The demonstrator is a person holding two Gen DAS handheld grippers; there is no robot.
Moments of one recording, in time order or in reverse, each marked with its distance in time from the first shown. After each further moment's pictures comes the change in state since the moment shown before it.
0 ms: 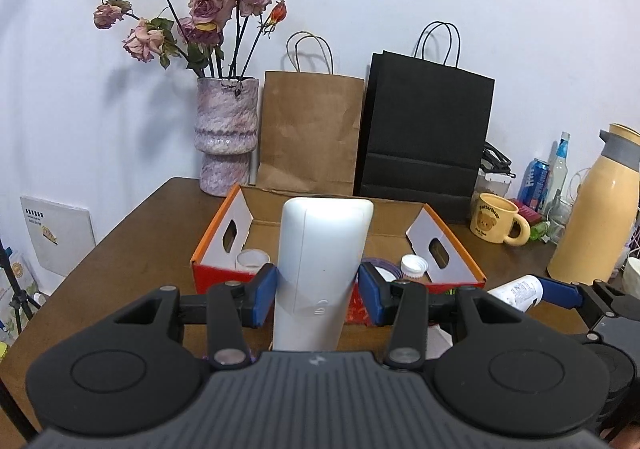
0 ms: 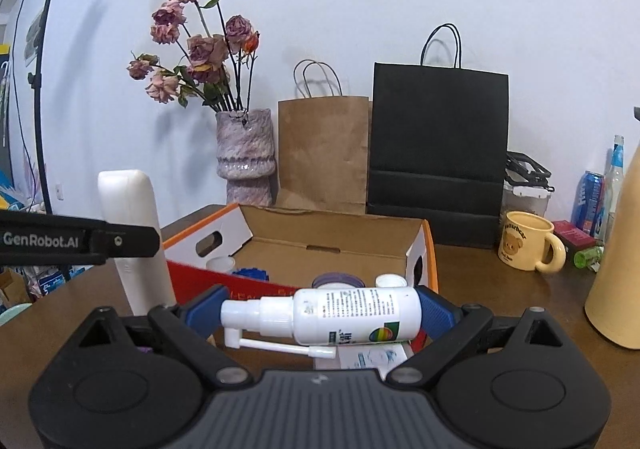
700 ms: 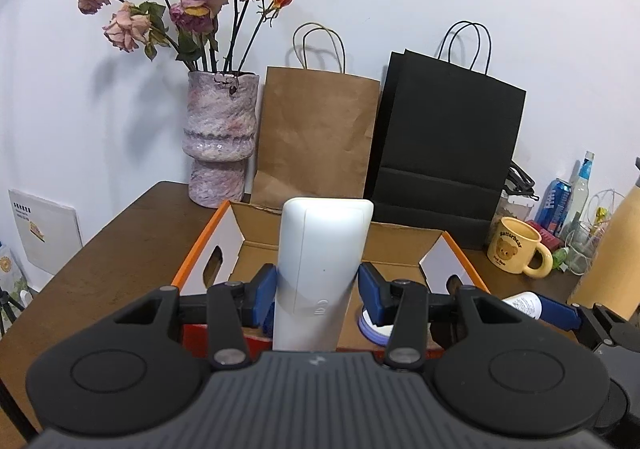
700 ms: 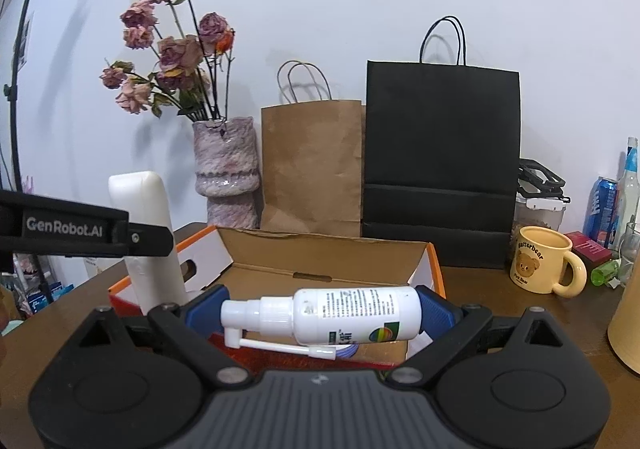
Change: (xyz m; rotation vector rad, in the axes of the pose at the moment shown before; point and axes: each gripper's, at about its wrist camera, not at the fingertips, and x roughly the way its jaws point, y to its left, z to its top) left arm 0.076 0.002 0.035 -0.051 0.011 0.006; right arm 0.071 -0.012 0.023 0.029 -0.010 -0.023
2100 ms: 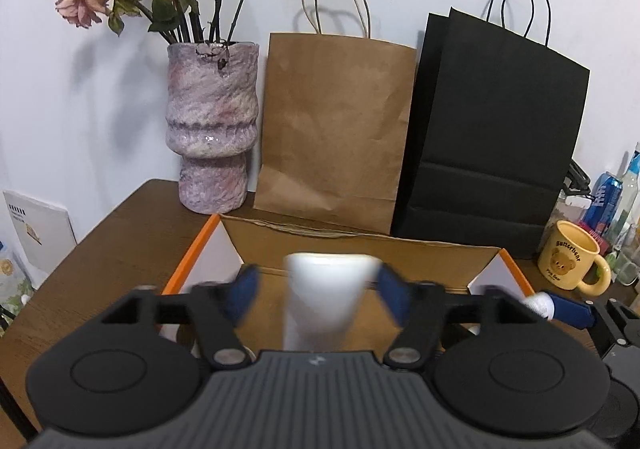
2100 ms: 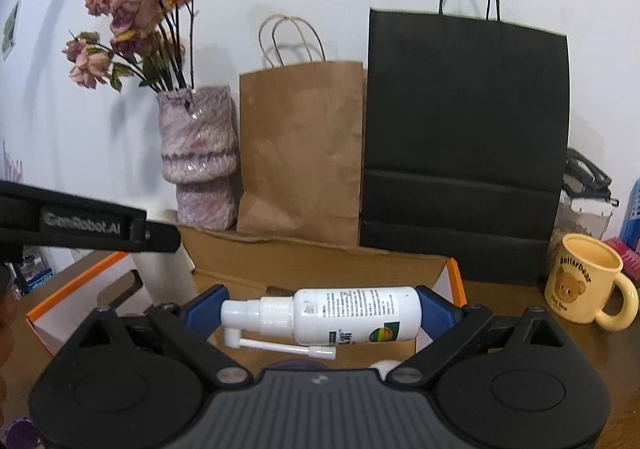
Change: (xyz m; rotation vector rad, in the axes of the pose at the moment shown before) left arm 0.114 0.006 0.034 0.023 0.070 0.068; right arm 0.118 -0.023 0.023 -0.017 0.095 0.007
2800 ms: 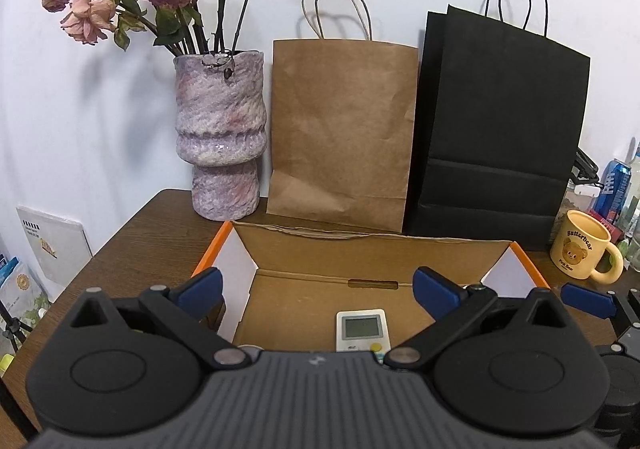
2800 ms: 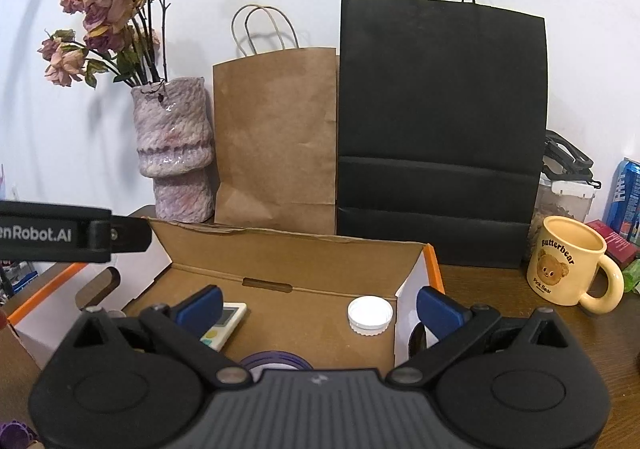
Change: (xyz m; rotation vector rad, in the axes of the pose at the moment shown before) left arm -0.008 -0.001 -0.002 0.038 -0.010 0.040; right arm 0.000 -0.007 -0.002 0.034 0.024 -0.054
